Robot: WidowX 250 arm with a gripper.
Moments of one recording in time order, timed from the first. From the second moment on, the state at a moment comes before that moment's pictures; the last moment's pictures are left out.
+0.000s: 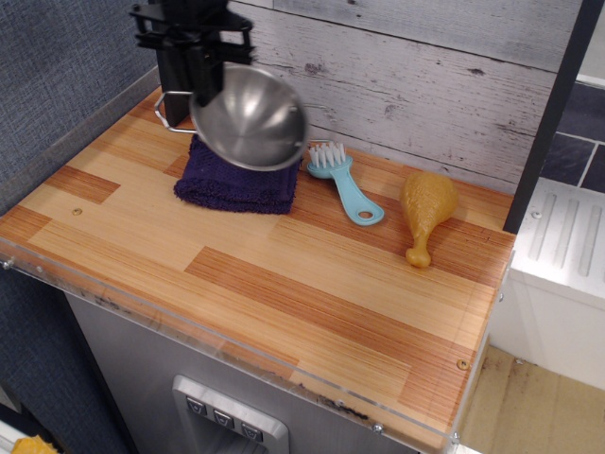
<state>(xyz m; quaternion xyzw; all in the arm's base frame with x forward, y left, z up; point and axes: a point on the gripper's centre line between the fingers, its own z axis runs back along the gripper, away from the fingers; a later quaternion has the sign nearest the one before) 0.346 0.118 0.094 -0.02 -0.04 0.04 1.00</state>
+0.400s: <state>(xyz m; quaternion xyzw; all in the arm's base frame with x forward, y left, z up) 0.353 0.133 0.071 -0.03 -0.02 0.06 1.00</state>
